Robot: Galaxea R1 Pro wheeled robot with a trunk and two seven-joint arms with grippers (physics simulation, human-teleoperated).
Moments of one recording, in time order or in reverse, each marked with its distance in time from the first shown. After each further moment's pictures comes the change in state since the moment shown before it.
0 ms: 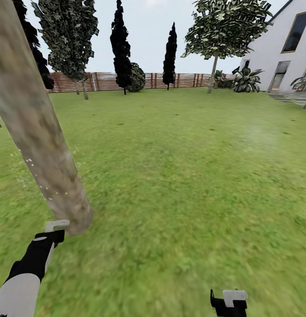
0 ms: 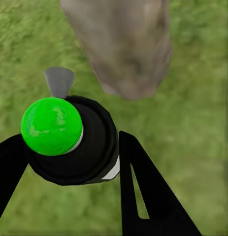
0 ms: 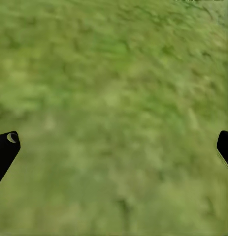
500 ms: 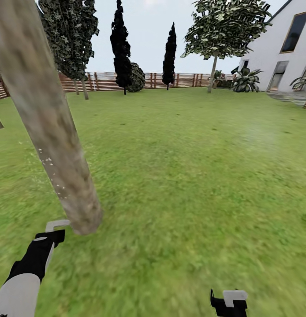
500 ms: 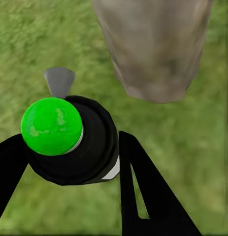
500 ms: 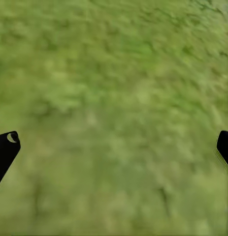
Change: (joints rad) left arm 0.000 -0.001 -0.002 0.002 0.001 -0.001 -0.002; right arm 0.000 0.000 0.000 0.000 0.000 0.000 0.000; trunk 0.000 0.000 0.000
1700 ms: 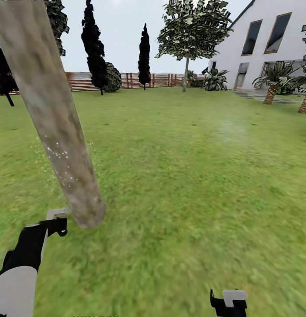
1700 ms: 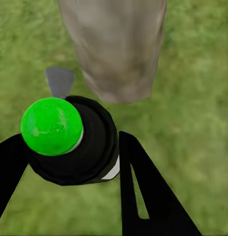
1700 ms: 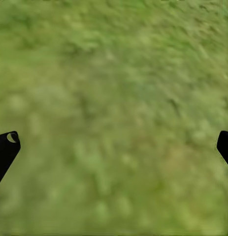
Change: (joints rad) left arm -0.020 0.001 -0.004 -0.193 -0.008 0.183 -0.264; right arm 0.000 0.000 0.002 0.000 0.002 0.000 0.002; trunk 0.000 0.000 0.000
